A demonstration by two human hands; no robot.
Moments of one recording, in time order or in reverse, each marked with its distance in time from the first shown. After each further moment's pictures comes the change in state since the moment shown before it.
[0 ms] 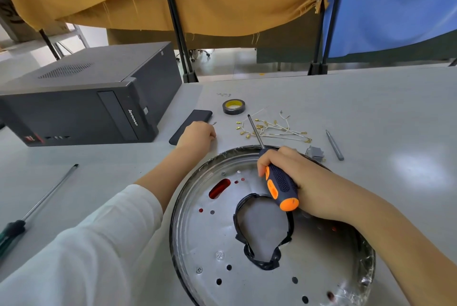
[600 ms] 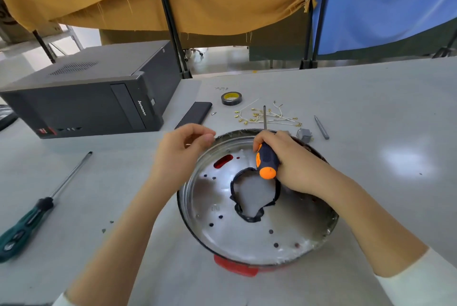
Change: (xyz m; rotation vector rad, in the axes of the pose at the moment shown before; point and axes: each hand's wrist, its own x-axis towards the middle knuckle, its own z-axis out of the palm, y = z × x) left_hand -0.175 0.018 -0.065 -0.874 0.249 0.007; right_hand -0.012 -0.026 0.023 -0.025 0.178 0.117
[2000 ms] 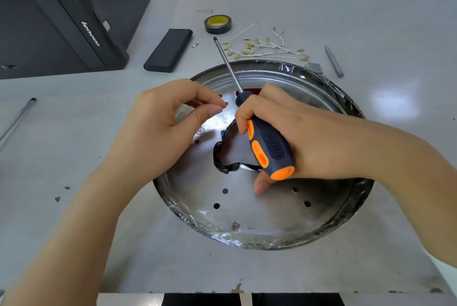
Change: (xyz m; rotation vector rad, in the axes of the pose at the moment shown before) left_hand -0.020 -0.007 0.012 0.200 -0.197 0.279; right_hand -0.019 -0.011 -0.005 -0.083 -0.303 -0.140
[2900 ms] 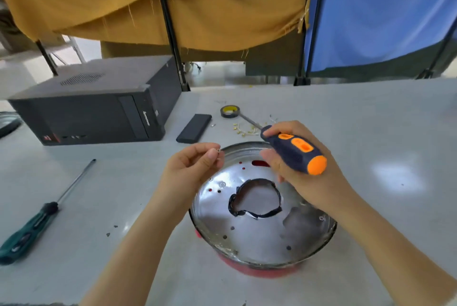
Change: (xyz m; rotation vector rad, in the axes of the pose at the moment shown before) left_hand -0.011 0.018 -0.013 -0.944 0.170 -0.343; right_hand -0.023 -0.035 -0.012 0.450 0.745 -0.163
